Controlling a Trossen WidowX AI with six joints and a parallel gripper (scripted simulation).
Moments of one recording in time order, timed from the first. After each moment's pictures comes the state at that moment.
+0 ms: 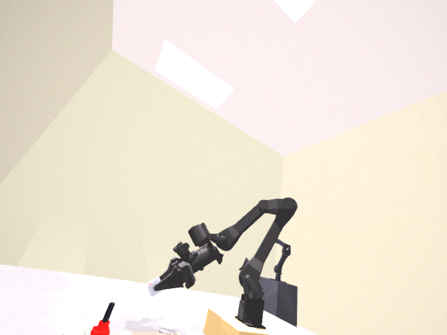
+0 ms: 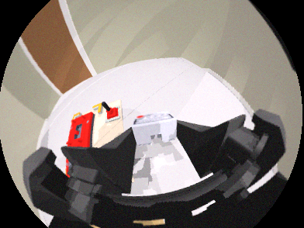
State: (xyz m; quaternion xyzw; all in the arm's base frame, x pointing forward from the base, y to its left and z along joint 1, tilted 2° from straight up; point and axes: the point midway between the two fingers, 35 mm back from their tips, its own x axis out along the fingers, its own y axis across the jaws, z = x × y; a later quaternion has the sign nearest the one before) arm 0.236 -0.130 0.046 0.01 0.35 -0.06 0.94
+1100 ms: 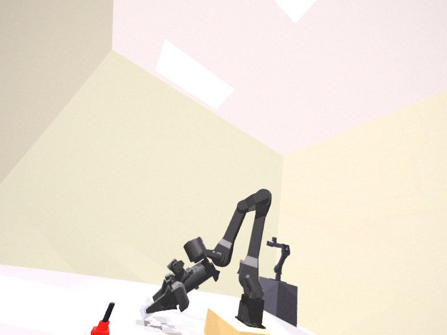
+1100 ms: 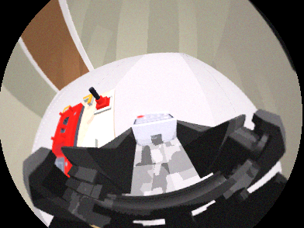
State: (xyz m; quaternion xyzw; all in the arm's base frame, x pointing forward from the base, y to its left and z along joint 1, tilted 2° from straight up) arm 0.235 -0.131 -0.005 0.01 0.35 -0.06 0.94
